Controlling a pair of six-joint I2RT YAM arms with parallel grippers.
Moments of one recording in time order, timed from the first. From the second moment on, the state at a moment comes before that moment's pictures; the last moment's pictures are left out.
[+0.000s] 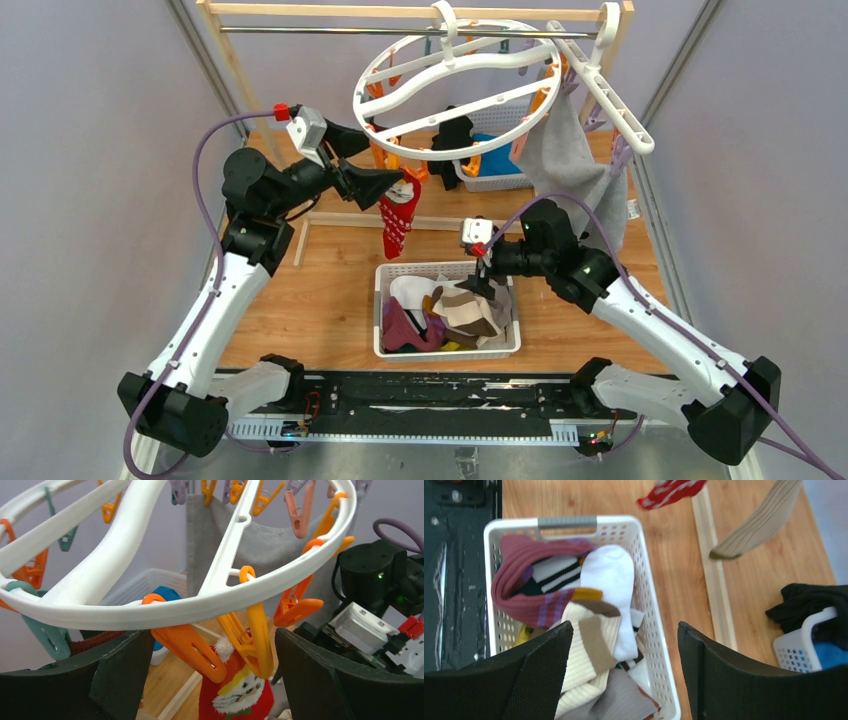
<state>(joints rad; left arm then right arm) -0.29 1.08 1.12 0.25 0.75 -0.24 0.70 1.03 0.91 -0.41 -0.55 -0.58</state>
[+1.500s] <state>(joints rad) -0.39 1.08 1.09 0.25 0.76 -0.44 0.66 1.34 0.97 0.51 -0.71 0.15</state>
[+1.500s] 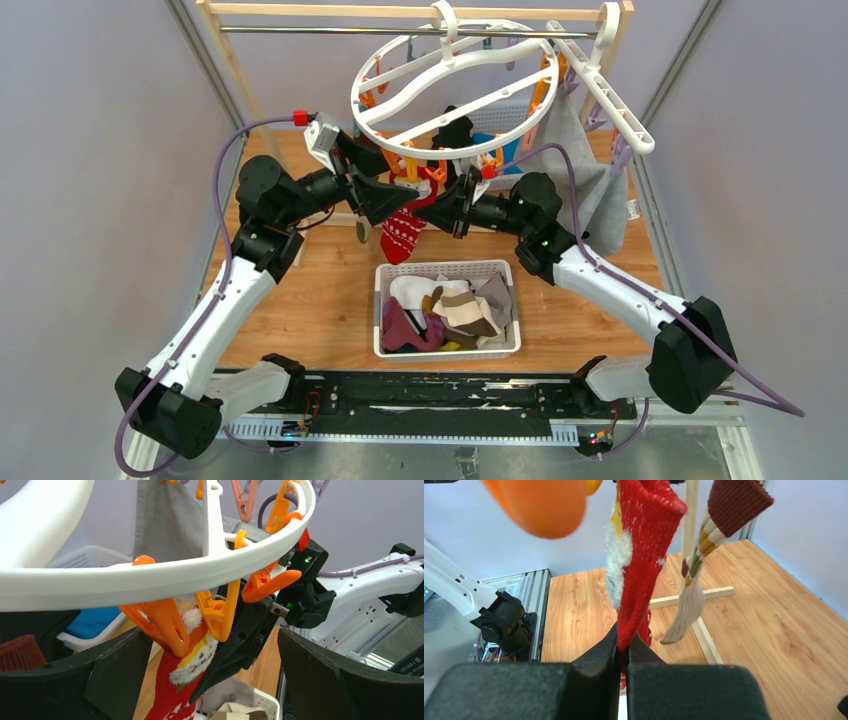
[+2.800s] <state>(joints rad) -0.32 1.12 0.99 0.63 0.61 -0.89 0.64 1.29 0.95 0.54 -0.80 0.21</state>
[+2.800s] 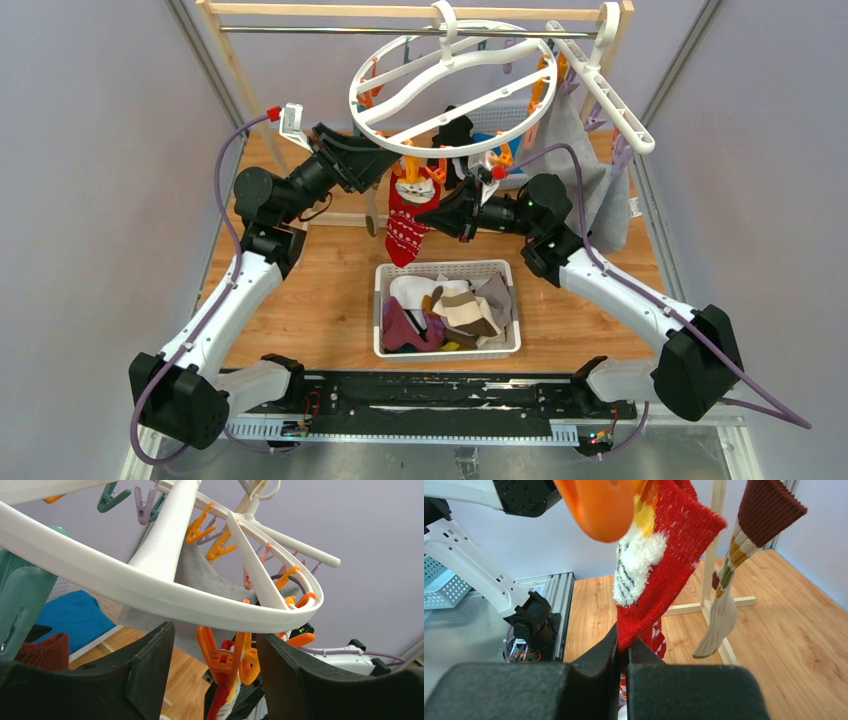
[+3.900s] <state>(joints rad) -0.29 1.12 0.95 0.68 0.58 -0.97 0.64 1.22 0.89 0.34 -0.82 0.00</state>
